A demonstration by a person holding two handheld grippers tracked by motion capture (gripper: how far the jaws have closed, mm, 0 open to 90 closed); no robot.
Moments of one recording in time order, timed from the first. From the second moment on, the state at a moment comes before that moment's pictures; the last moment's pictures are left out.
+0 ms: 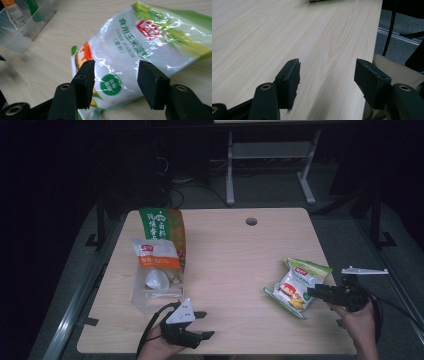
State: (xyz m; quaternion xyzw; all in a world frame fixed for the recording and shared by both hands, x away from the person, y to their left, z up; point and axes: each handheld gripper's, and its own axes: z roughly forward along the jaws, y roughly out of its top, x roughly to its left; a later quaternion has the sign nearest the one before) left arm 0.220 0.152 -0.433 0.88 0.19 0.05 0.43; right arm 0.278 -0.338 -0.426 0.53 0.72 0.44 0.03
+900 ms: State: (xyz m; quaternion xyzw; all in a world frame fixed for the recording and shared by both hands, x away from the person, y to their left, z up) left arm 0.221 0.146 -0.436 0.88 0.19 0.04 0.43; right arm 0.301 -0.349 -0.460 0.58 0.67 0.46 -0.02
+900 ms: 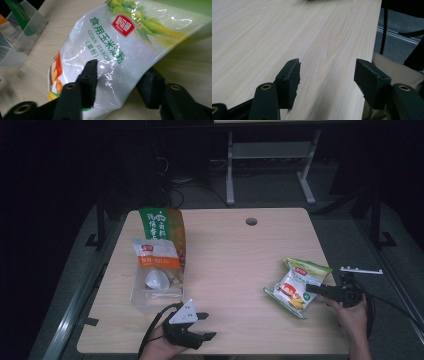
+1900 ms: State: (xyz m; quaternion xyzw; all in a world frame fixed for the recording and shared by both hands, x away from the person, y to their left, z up) left arm 0.225 0.149 -0.435 0.88 0.19 0.04 0.44; right arm 0.290 -0.308 -0.416 0.49 0.72 0.49 0.00
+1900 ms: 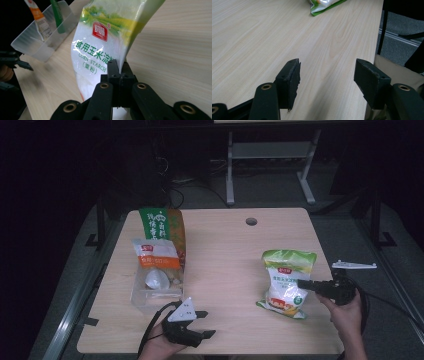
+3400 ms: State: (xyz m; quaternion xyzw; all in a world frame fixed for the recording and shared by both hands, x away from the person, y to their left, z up) left arm 0.241 0.130 -0.416 0.86 0.22 0.07 0.45; right arm 0.294 -0.161 -0.382 0.32 0.79 0.53 -0.03
